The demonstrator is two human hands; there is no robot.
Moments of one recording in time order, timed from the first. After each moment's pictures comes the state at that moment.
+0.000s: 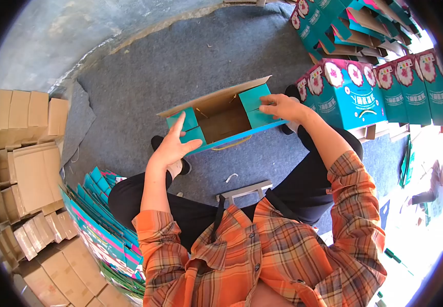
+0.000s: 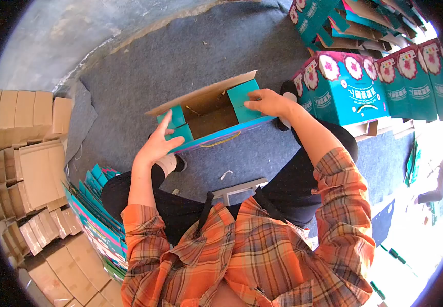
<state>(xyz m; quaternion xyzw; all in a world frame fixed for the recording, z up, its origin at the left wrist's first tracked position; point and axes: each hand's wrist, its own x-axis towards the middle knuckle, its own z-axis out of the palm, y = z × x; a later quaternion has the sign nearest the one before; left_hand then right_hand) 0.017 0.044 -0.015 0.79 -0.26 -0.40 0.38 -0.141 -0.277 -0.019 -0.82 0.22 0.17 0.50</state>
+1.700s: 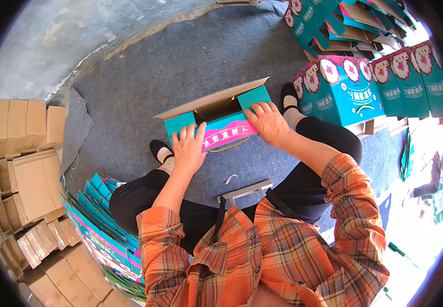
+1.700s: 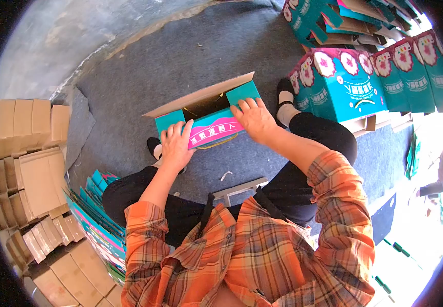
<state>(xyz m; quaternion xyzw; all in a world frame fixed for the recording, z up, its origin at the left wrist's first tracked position) -0.031 0.020 -0.059 0.88 -0.47 -0.06 0.07 -0.161 -0.220 -0.059 -1.00 0.02 0.04 -0.01</state>
